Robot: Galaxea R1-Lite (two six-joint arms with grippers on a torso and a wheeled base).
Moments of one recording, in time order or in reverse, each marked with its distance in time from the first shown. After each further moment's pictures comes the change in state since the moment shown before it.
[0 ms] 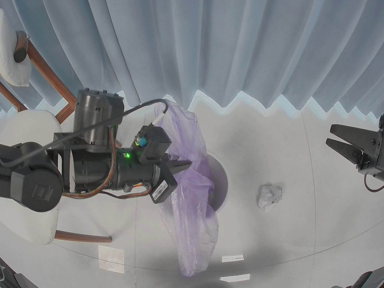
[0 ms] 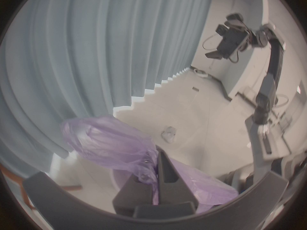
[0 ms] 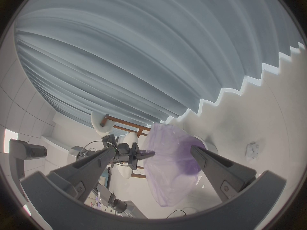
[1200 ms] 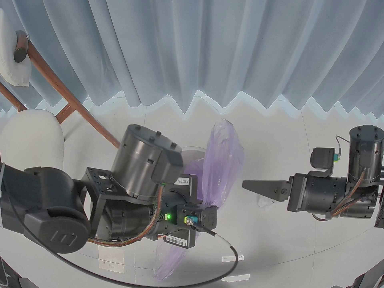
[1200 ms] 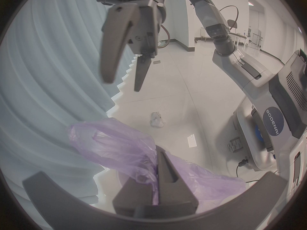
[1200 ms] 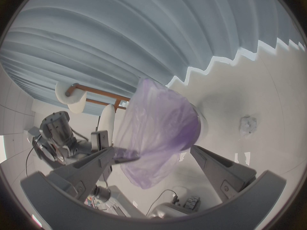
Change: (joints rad) left arm -0.235 0.040 0.020 0.119 0.205 0.569; right arm 0.377 0.335 -0.003 -0.028 -0.387 0.001
